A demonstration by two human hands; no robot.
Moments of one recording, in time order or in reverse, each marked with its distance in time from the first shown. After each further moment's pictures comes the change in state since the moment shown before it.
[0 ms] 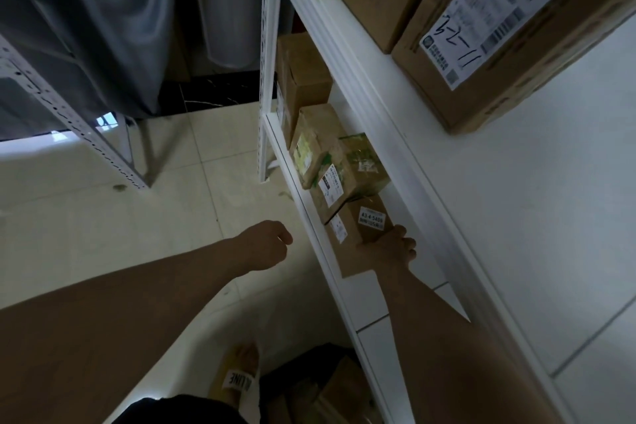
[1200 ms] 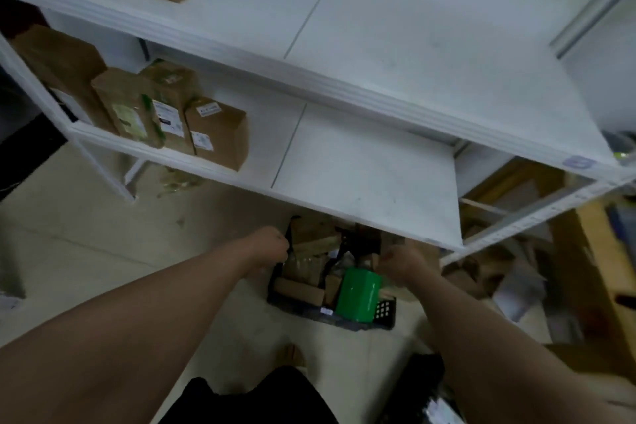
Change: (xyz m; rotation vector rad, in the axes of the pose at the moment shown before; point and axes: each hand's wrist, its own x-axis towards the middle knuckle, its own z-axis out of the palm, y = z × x) left_hand -0.269 -0.065 0.167 0.572 -0.501 0.230; right_hand -0.404 0.323 0.127 0.182 0.037 0.472
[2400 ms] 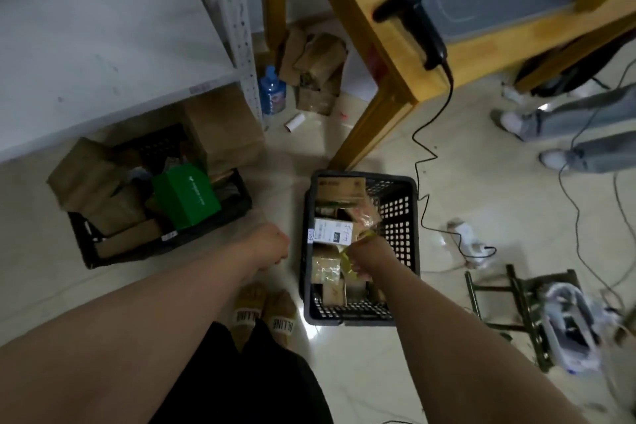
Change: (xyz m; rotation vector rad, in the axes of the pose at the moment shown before) left_hand 0.038 0.128 0.518 0.486 -0.497 -0.012; right_hand -0.058 0.490 0.213 1.025 -0.023 0.707
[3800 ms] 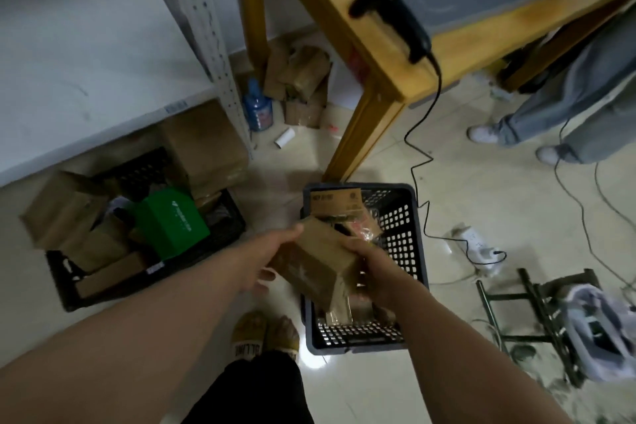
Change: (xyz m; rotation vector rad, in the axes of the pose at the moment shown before) left_hand 0.025 0.017 0.003 -0.397 -0.146 -0.220; right_hand 0.000 0.011 -0.010 0.718 -0.304 0.054
